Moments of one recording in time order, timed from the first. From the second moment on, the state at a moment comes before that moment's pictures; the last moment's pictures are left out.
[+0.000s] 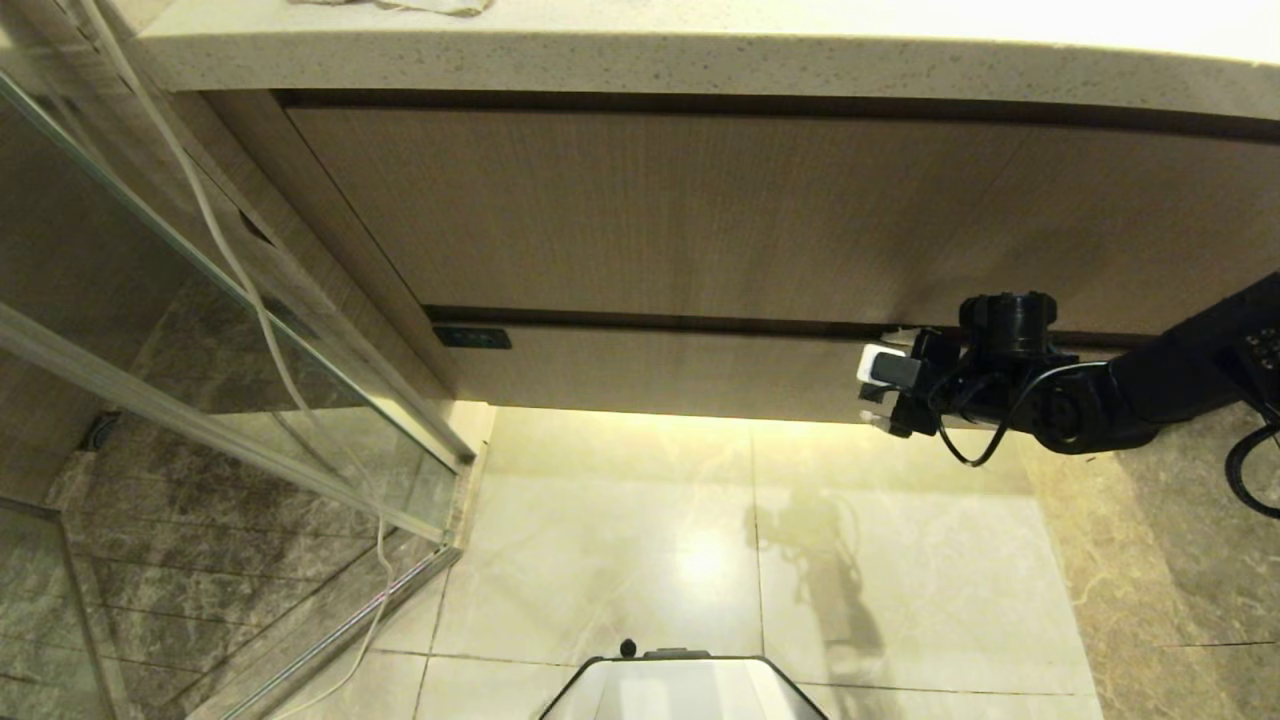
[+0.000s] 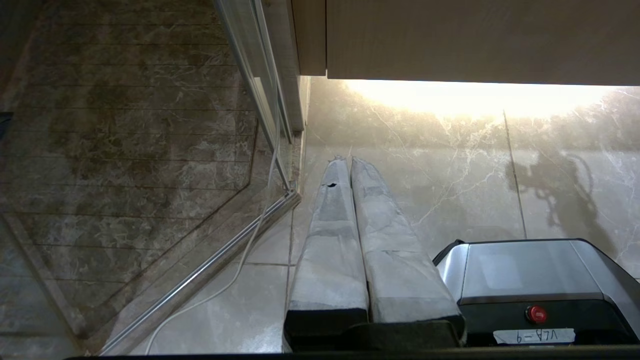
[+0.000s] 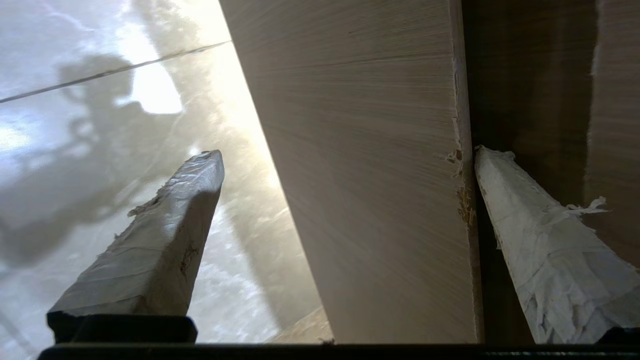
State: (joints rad) left arm 0.00 0.00 0.00 0.00 0.00 0.00; right arm 0.06 2.22 -1.24 -0.47 0.16 -1.23
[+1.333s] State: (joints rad) left arm 0.00 0.00 0.00 0.00 0.00 0.00; right arm 0.06 2.03 -0.96 -0.45 0.16 -1.20
